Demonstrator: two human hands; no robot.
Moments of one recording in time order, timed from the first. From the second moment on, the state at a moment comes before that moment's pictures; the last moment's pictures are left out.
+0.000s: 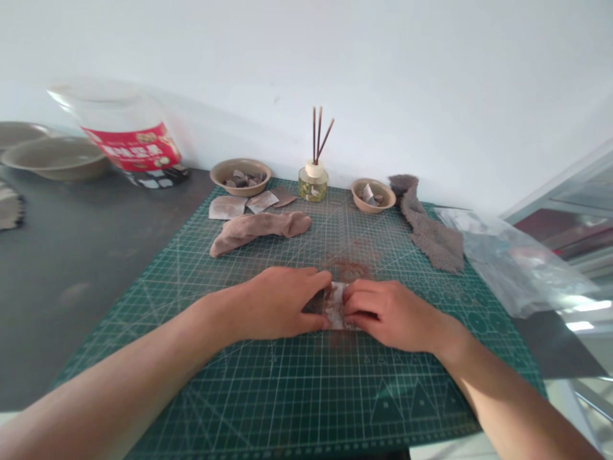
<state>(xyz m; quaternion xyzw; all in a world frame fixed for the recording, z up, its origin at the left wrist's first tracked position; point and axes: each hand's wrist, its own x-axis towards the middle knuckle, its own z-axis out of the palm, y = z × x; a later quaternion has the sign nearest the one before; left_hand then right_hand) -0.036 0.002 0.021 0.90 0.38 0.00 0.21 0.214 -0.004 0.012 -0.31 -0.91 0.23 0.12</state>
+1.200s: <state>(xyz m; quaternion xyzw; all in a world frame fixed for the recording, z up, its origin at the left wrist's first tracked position) -0.035 0.001 0.025 0.90 0.38 0.00 0.21 0.211 -0.001 0.020 -0.32 -0.91 0.23 0.08</state>
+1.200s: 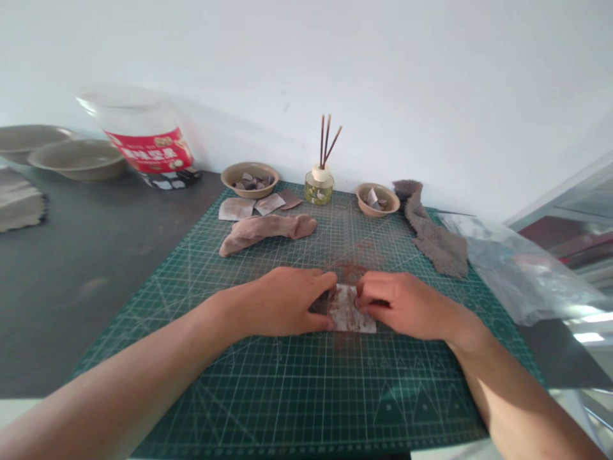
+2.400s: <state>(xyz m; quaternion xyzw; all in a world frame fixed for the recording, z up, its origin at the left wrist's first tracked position) -0.036 0.000 0.019 0.90 0.38 0.02 0.20 0.206 -0.003 0.017 -0.37 -0.90 0.20 0.11</state>
